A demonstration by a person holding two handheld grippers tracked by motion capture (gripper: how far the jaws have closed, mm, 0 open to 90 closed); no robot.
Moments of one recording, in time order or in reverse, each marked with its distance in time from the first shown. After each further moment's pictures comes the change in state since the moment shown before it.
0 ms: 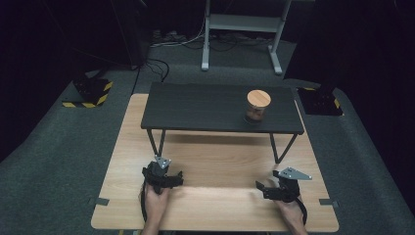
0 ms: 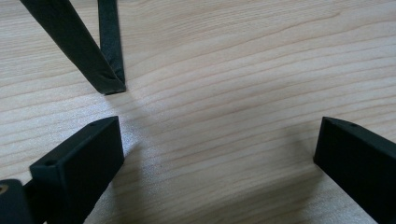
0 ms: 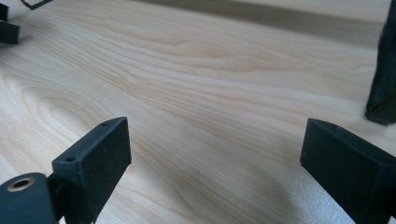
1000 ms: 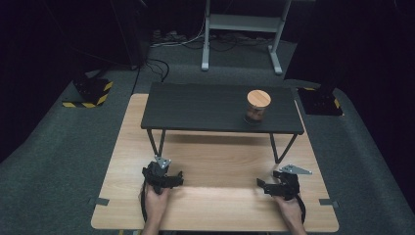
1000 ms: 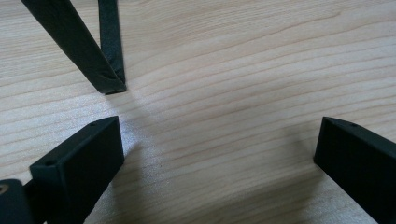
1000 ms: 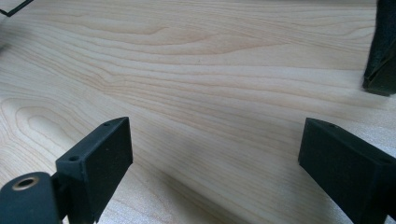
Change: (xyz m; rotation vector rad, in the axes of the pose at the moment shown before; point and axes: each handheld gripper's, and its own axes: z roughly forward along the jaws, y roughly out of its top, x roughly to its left) left arm 0.000 0.000 0.000 0.000 0.002 -0.001; right arm -0.014 0.010 0.010 0.062 0.004 0.116
